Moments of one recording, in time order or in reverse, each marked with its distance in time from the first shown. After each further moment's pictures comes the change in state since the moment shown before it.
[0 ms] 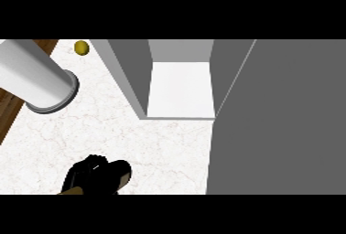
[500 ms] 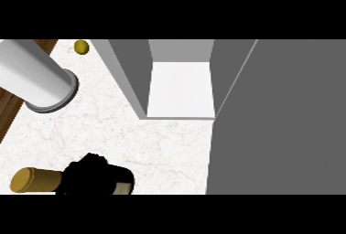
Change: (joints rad) left arm 0.206 -0.052 -0.099 -0.536 0.119 0.000 0.288; right arm -0.002 0.005 -0.011 0.044 -0.005 0.011 -0.039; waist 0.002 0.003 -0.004
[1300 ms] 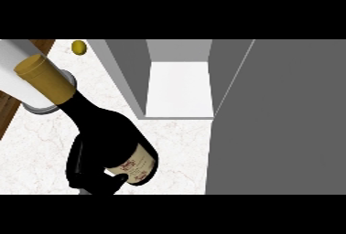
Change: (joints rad) left arm -0.120 -0.052 -0.195 -0.408 0.082 0.381 0.348; right arm 0.039 0.002 0.008 0.023 0.000 0.027 -0.043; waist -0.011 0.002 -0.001
